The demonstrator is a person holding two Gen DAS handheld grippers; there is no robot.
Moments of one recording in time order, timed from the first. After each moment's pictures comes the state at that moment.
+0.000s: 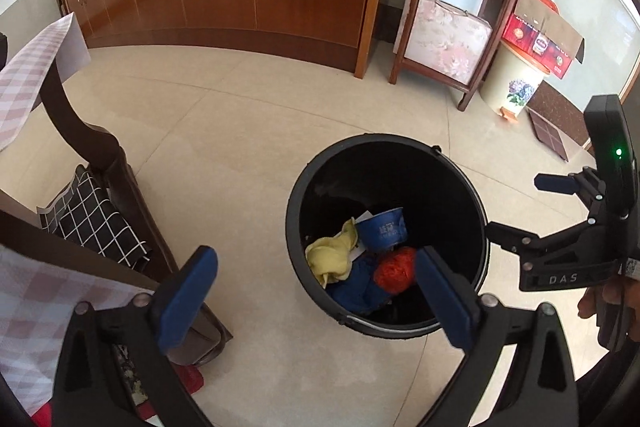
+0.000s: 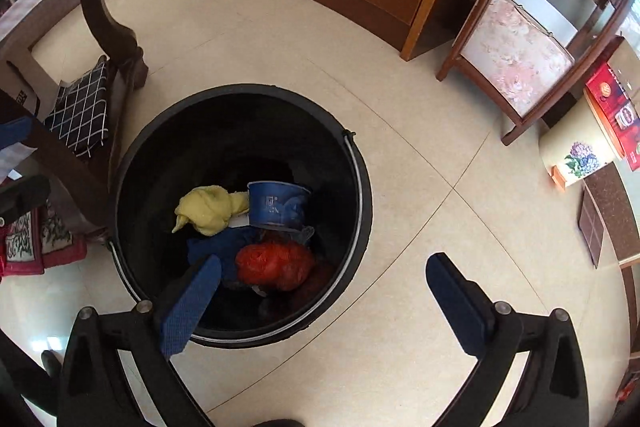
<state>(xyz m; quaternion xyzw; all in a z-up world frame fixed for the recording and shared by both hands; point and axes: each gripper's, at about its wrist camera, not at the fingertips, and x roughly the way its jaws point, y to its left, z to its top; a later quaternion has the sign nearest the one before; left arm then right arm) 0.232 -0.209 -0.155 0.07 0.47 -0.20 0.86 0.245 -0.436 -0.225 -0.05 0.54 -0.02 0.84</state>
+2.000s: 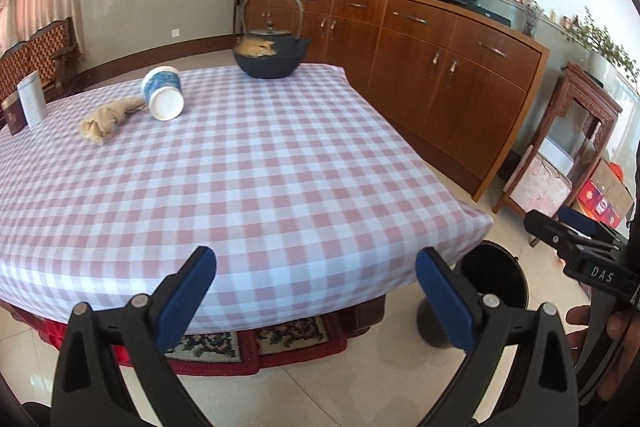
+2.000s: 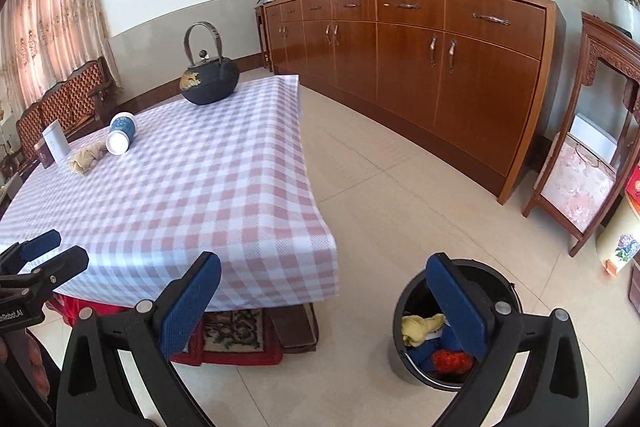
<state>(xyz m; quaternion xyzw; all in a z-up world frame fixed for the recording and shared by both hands) 0.115 0.068 -0.033 -0.08 0.35 0.03 0.93 0.190 -0.180 -0.033 0.00 0.34 0.12 0.93</state>
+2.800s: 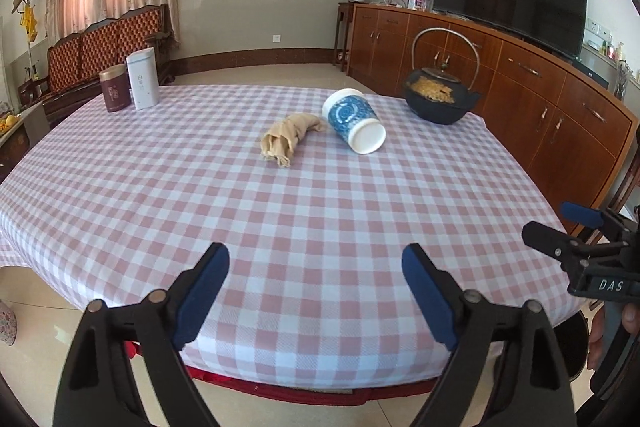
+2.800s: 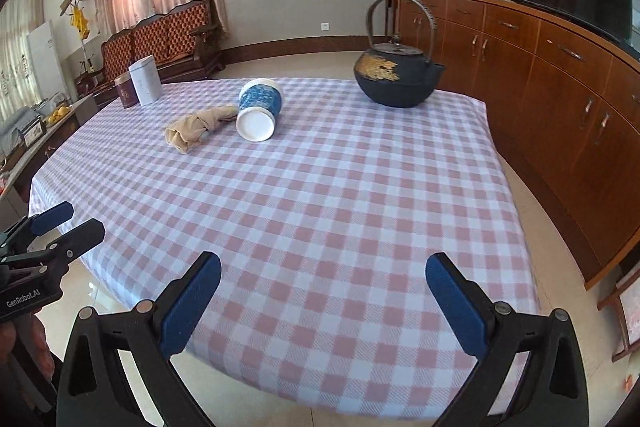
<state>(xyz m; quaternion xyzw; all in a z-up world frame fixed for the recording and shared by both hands) 0.114 0.246 -0.027 -0.11 0.32 0.18 0.92 0.248 0.062 -0.023 -0.10 0.35 0.30 0.88</state>
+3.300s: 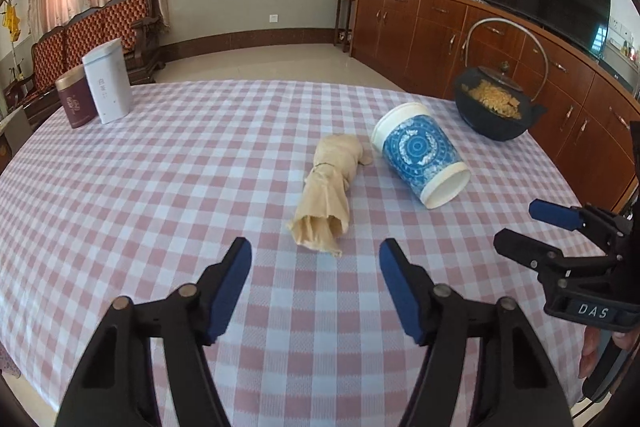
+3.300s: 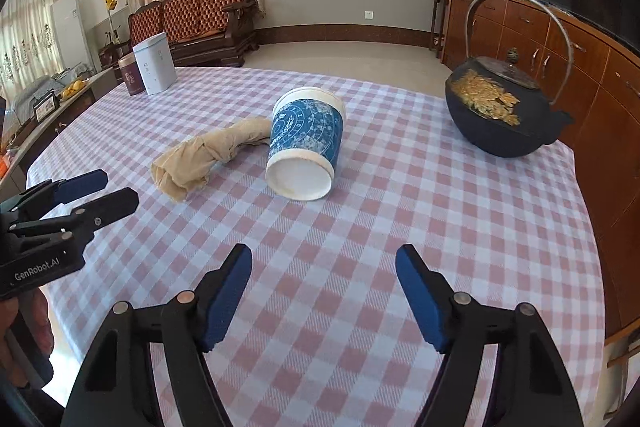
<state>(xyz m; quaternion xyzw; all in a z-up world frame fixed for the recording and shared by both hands) 0.231 0.334 -0.049 -0.11 0.37 0.16 0.91 0.342 0.195 -0.046 -0.13 0.37 0.36 0.85</state>
